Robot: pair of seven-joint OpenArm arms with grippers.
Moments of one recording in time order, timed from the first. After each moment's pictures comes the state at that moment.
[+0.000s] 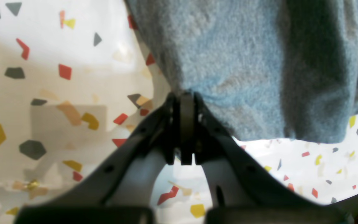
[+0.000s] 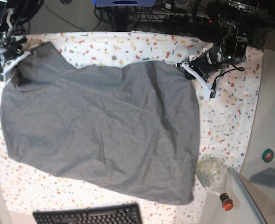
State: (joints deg) left arm 16.4 -18.5 2.9 87.9 -30.9 -0.1 42.0; right arm -20.1 7.2 28.2 79.4 0.5 17.8 -33.4
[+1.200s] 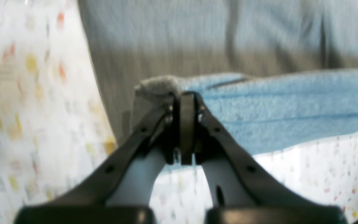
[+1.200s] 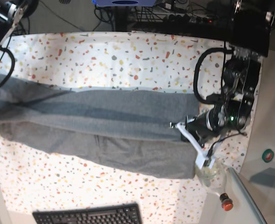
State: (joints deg) left arm -10.2 -21.8 14.2 90.8 -31.0 6.6 54.2; right arm 7.9 15.2 34.8 81.9 -0.5 18.1 -49.0
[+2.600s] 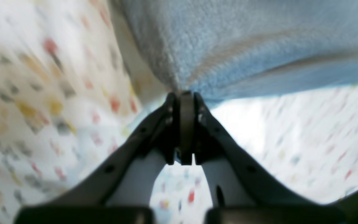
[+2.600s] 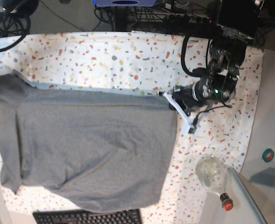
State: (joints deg) left arm 2.9 -18.3 13.7 93.4 -25.7 6.0 54.0; right arm -10.4 2.8 48.2 98.3 -0.8 17.9 -41.2
